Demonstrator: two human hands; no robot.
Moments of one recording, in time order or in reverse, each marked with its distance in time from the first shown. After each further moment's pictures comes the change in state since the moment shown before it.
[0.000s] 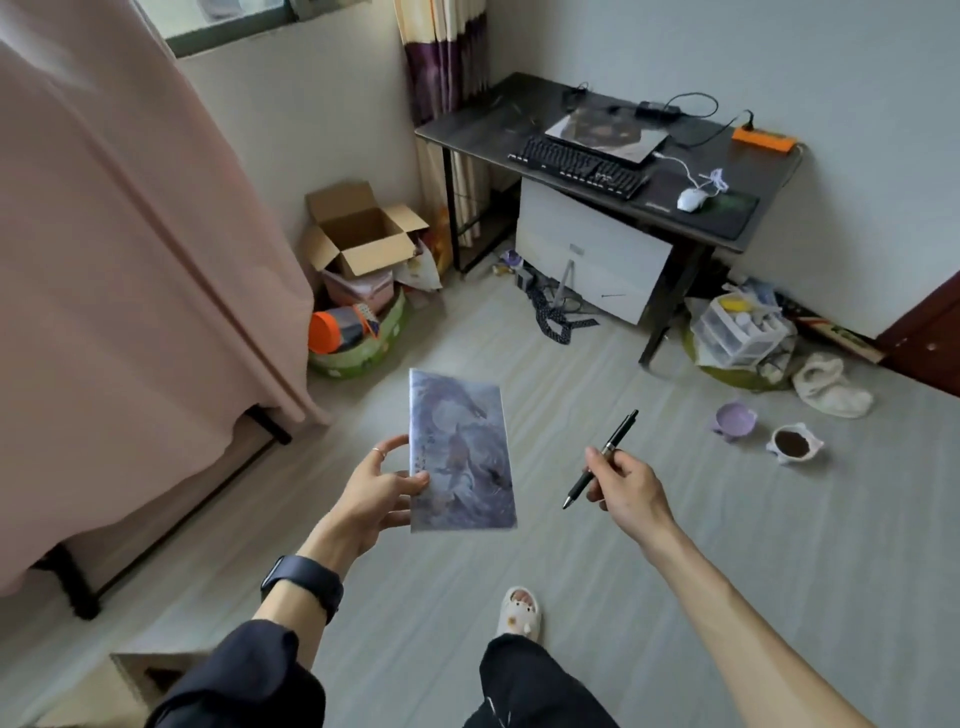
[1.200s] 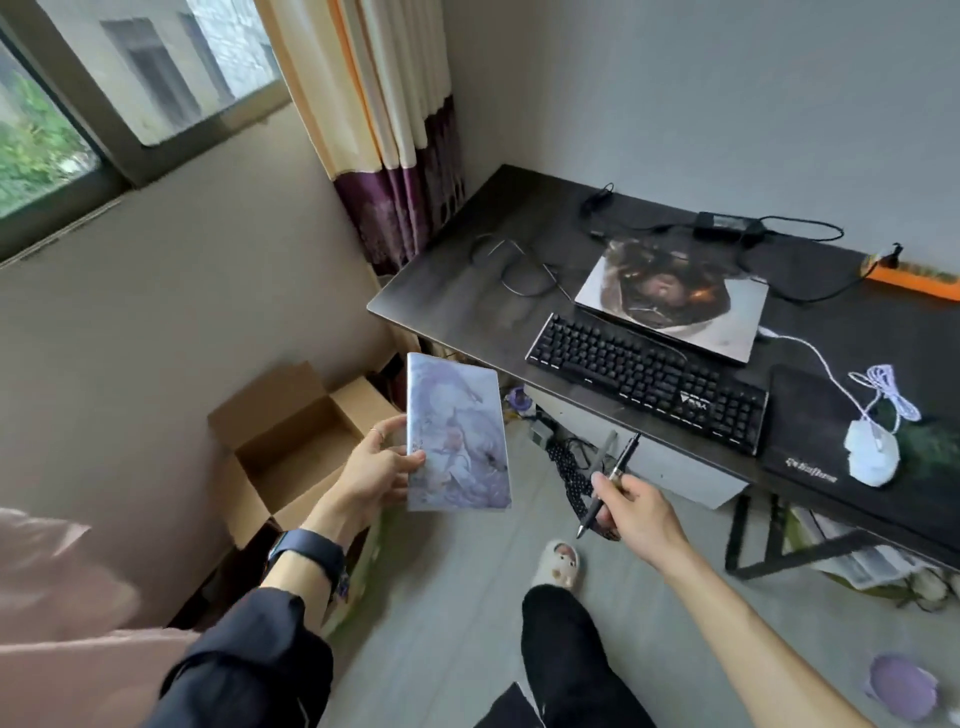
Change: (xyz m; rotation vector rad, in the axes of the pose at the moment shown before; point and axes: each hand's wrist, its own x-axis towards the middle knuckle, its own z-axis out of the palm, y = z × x) left_hand 0.710 0.593 -0.007 0.150 -0.020 0.026; right_hand 0.753 -0.374 0.115 -0.096 -0.011 0.112
